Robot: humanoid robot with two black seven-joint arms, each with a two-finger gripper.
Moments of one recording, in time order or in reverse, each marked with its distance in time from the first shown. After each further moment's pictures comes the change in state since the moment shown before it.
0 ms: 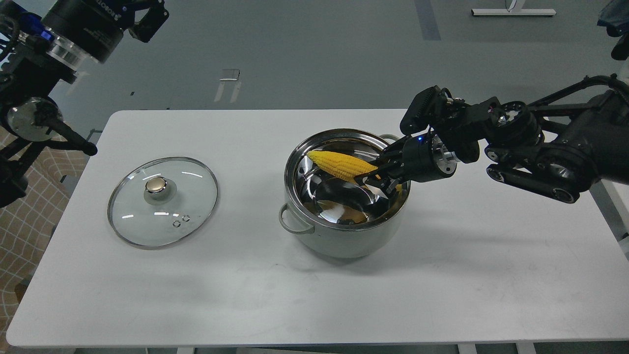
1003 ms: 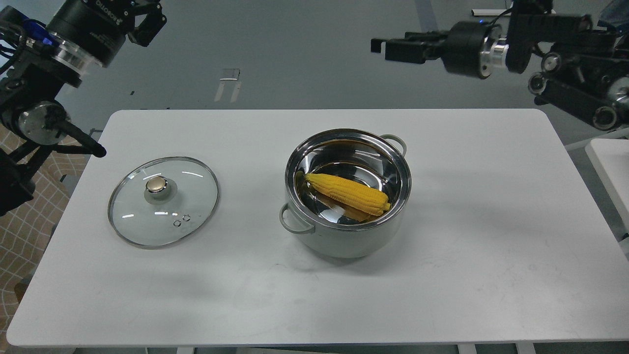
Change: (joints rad) left arm 0.011 -0.039 0.005 0.016 0.016 0.081 0.000; right arm 0.010 -0.122 0.316 -0.284 0.553 -0.002 0.000
